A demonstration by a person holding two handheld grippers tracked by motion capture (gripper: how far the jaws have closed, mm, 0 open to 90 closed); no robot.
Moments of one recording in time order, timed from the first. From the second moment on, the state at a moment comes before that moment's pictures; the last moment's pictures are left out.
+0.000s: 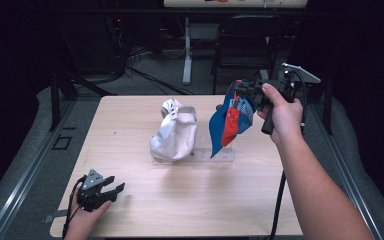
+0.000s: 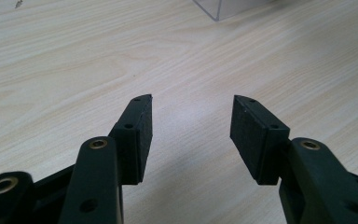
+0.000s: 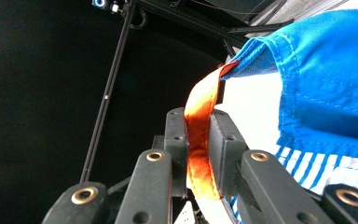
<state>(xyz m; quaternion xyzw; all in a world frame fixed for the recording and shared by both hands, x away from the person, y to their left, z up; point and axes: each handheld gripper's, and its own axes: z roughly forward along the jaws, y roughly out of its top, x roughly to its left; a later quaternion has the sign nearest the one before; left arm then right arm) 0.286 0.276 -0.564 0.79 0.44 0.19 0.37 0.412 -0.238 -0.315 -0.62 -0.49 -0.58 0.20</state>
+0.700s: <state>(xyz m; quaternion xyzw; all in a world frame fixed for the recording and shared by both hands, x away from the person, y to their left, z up) 0.287 0.278 -0.564 0.79 0.44 0.19 0.37 0.428 -0.238 -0.334 -0.64 -0.49 -0.56 0.20</state>
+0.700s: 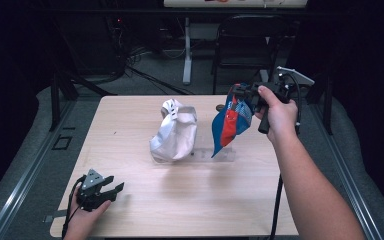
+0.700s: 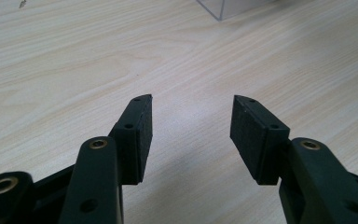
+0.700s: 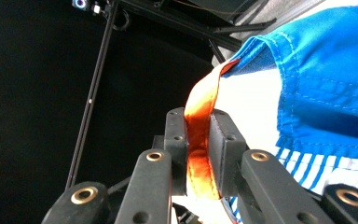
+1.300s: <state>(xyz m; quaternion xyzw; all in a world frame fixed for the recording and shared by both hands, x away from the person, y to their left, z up) 0.287 0.278 -0.564 0.79 0.44 0.20 0.37 0.427 -0.224 -0.370 -0.65 -0.51 -0.53 0.21</state>
